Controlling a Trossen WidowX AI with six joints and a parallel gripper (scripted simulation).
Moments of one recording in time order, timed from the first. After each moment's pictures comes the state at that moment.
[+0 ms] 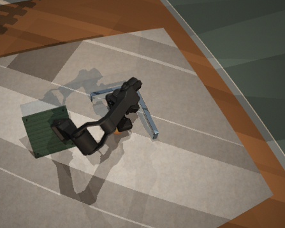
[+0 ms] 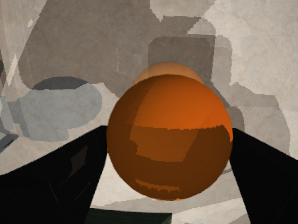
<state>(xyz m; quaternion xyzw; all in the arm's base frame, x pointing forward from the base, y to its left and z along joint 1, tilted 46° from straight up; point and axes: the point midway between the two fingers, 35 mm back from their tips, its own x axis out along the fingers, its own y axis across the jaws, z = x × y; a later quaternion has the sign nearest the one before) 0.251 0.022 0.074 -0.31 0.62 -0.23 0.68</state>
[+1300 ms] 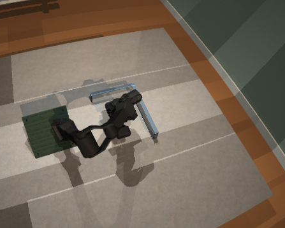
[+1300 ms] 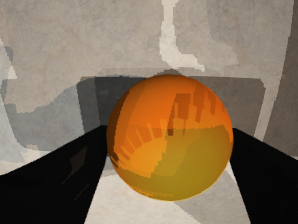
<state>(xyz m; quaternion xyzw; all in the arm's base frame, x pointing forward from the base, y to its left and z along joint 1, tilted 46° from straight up) 0.256 -0.022 0.033 -0.31 0.62 -0.23 0.68</state>
